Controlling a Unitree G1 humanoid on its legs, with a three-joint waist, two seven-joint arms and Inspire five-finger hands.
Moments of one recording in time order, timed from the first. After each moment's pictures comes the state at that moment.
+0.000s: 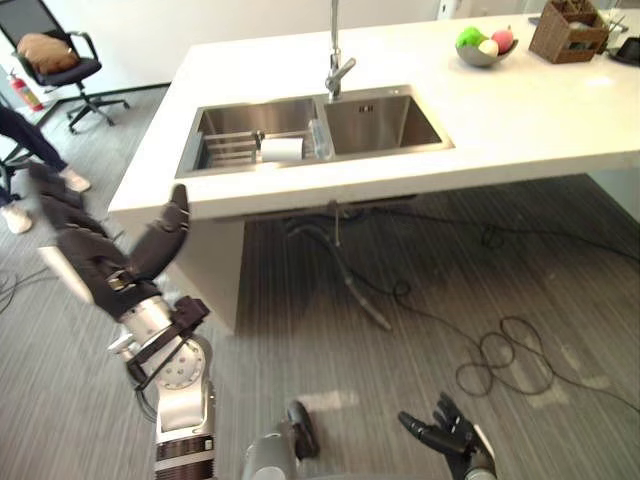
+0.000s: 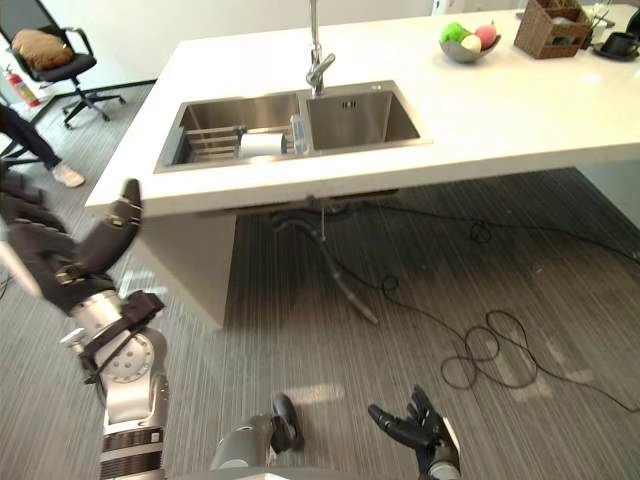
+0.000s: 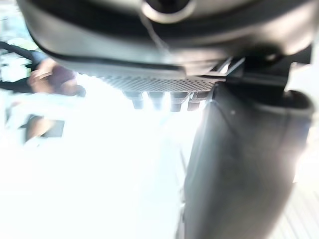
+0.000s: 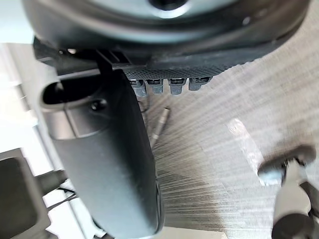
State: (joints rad) left arm -0.05 0.04 0.28 -0.14 0.12 -0.52 0.71; right arm 0.27 -0.05 -0.22 1.04 0.31 -0.40 0.30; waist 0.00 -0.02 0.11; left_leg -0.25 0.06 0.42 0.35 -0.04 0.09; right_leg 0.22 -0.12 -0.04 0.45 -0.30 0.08
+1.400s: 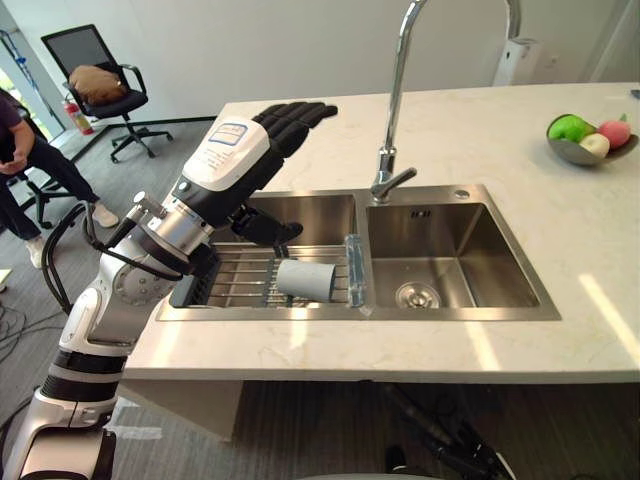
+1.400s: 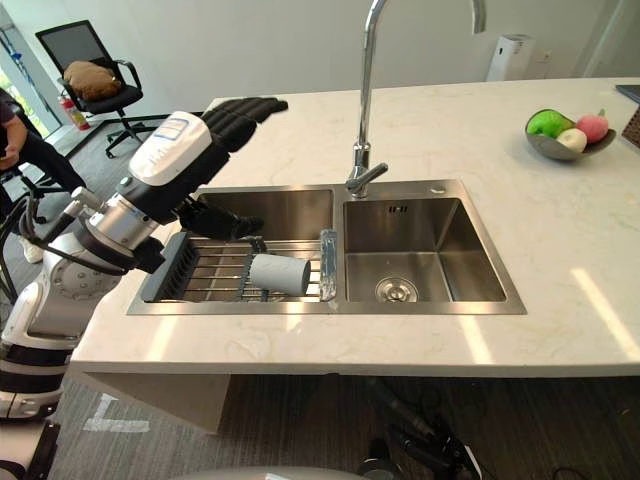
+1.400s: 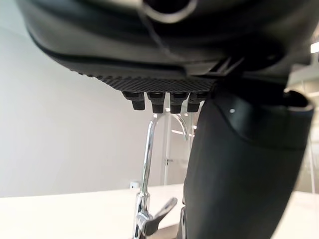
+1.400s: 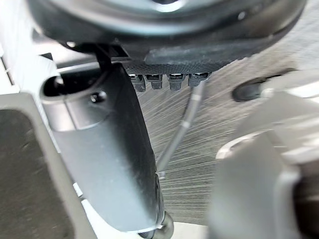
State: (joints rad) left arm -0.47 0.76 -0.05 -0.10 0.40 -0.44 -0.28; right arm 0.28 -0.14 -0.39 1.08 0.25 -0.35 0.36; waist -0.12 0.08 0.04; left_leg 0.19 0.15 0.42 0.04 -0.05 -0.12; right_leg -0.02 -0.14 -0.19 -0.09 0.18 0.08
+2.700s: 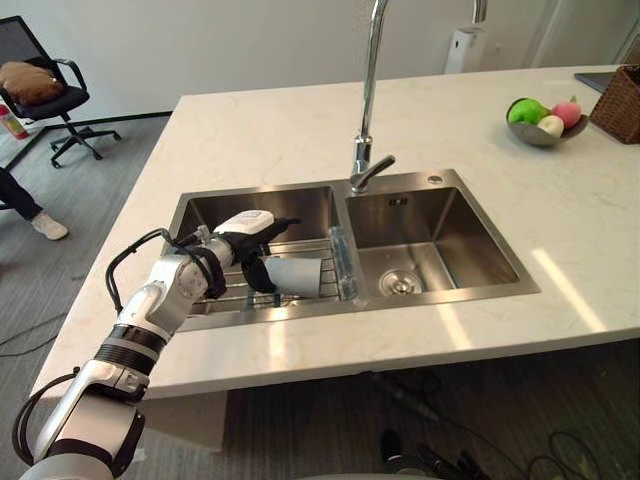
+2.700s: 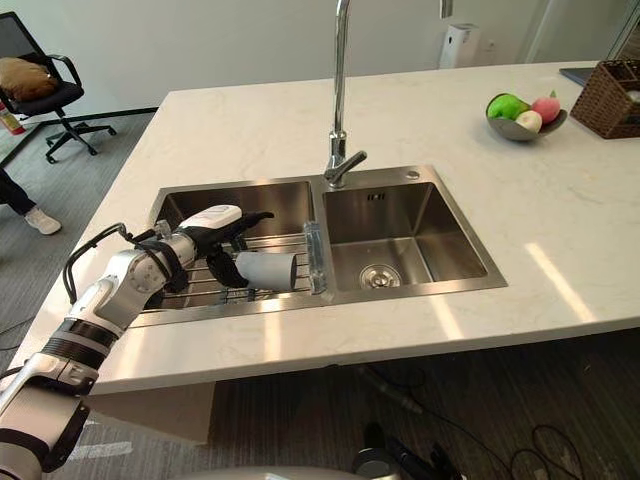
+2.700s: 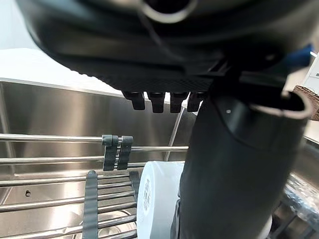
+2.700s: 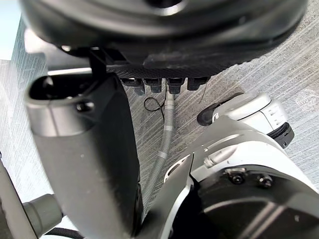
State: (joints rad) left arm -0.54 0.65 -0.31 0.37 0.56 -0.18 -0.38; right arm 0.33 -0.07 -0.38 1.01 0.23 -0.27 0.24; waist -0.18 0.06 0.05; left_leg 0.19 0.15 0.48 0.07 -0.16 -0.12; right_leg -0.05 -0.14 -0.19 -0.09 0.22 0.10
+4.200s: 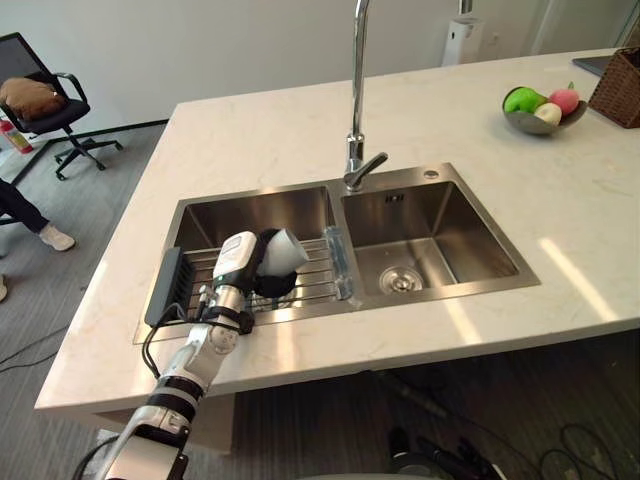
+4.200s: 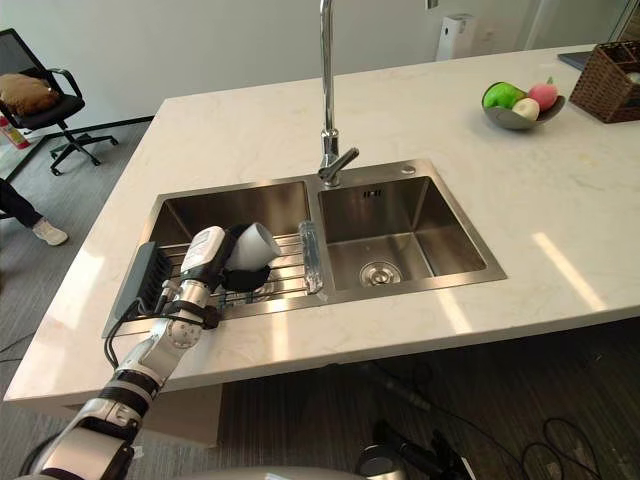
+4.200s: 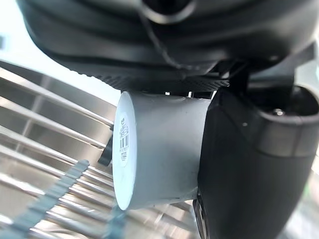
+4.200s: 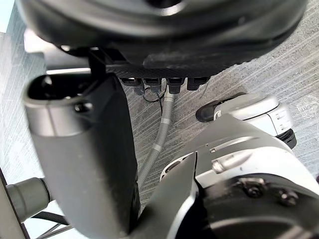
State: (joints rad) left arm -0.29 0.30 -0.09 0.52 0.45 -0.30 0.33; right arm 0.27 -0.12 -0.31 1.03 0.19 -0.26 0.22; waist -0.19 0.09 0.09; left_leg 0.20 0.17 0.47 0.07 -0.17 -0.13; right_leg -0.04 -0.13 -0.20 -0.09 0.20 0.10
